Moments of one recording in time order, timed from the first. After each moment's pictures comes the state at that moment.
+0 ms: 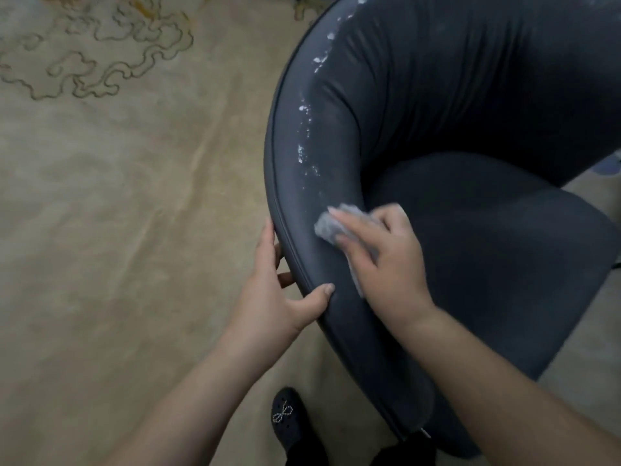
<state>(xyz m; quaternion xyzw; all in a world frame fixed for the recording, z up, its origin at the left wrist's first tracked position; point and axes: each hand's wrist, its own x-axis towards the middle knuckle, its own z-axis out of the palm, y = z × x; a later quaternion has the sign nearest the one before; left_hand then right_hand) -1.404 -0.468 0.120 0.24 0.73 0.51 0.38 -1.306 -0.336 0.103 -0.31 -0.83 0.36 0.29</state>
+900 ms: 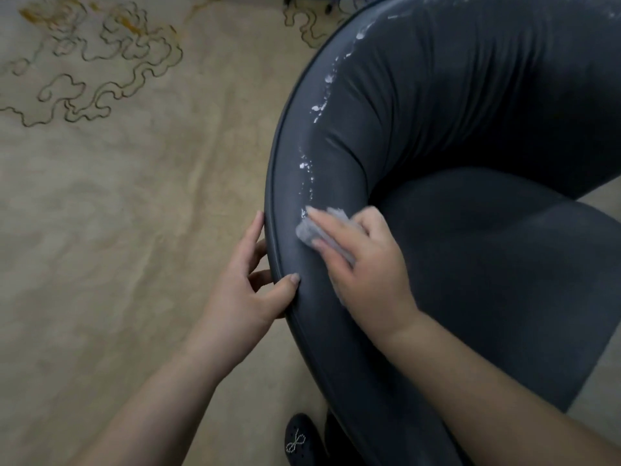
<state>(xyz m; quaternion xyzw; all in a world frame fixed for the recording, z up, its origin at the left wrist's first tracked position) -1.491 -0.419 0.124 0.20 0.70 0.54 0.42 -1.380 -0.295 0.112 -0.30 -0.84 0.34 0.29</state>
